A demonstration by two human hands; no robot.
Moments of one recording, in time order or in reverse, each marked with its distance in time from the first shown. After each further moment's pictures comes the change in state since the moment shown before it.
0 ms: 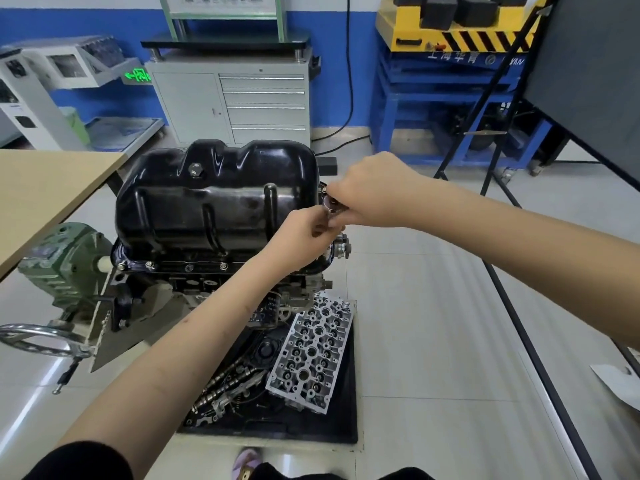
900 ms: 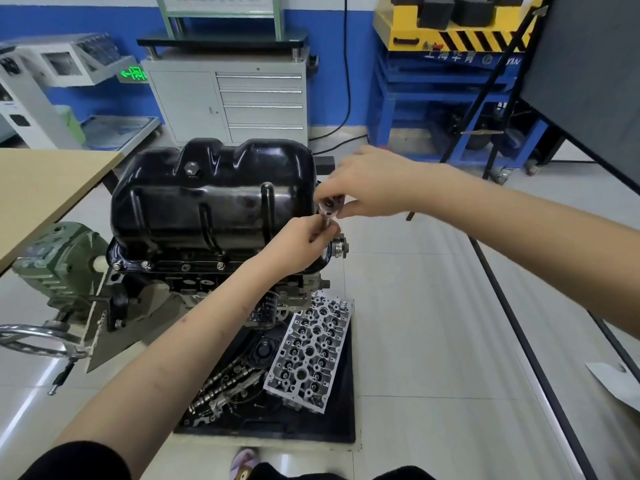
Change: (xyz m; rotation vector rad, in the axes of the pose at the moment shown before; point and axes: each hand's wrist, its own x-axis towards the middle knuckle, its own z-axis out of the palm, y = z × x) left_hand 0.002 -0.013 0.005 0.047 -0.061 -0.043; right_hand 0.007 0.015 -0.002 0.217 -0.115 -0.127
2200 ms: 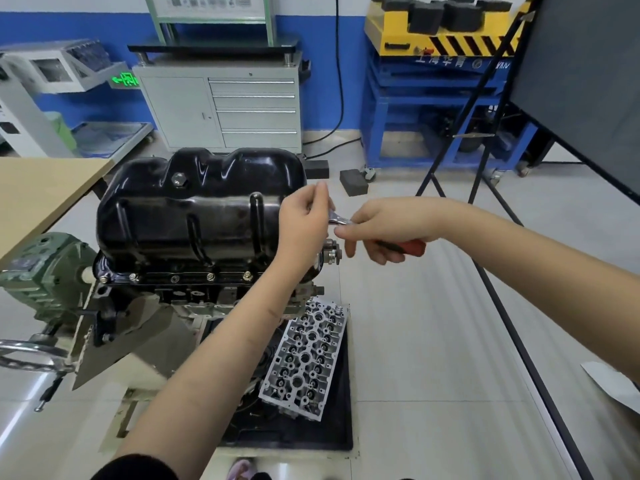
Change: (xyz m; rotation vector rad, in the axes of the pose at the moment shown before) left_hand 0.020 0.047 0.012 -0.527 0.508 -0.005; right_hand -0.031 0.006 0.026 1.065 -0.335 0.432
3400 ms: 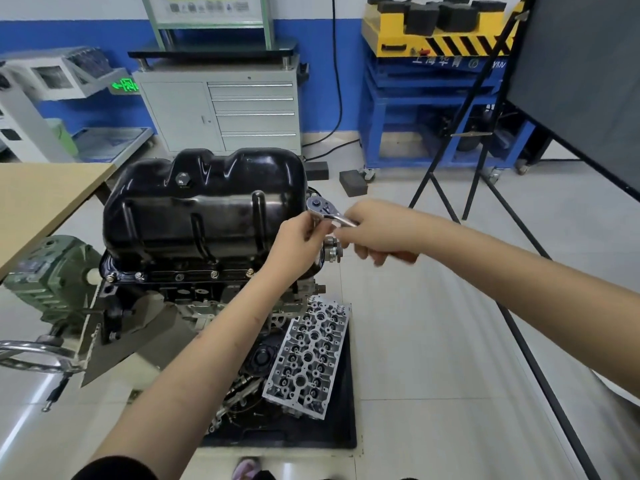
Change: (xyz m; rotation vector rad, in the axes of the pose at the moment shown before) left_hand -0.007 -0.037 -0.023 0.320 -0.264 0.013; right_hand -0.010 -0.020 0.031 0.022 0.270 0.003
